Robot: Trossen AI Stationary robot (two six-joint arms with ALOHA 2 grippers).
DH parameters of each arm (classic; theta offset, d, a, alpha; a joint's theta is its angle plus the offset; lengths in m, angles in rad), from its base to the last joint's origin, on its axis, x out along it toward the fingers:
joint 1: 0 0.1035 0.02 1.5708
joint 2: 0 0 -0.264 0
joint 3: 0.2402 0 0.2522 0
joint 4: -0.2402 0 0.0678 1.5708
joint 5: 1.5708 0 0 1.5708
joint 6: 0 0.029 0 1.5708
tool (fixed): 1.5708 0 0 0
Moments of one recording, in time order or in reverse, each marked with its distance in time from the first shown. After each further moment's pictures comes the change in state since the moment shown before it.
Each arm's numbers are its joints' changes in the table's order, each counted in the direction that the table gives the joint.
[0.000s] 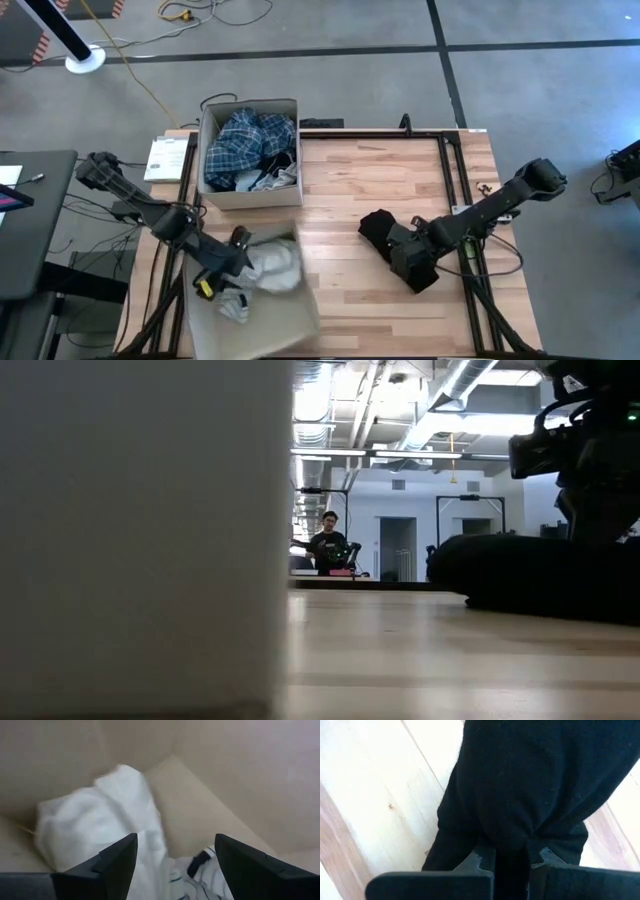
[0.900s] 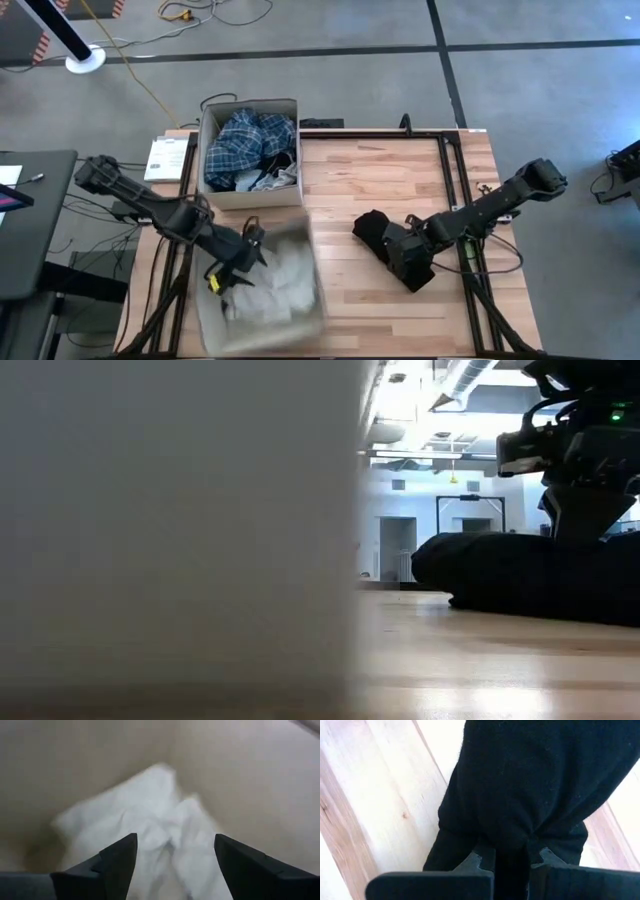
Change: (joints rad) left arm 0.121 -0.048 0.006 0.119 0.071 0.191; right arm -0.048 0.002 0.001 0.066 -0.045 -0.097
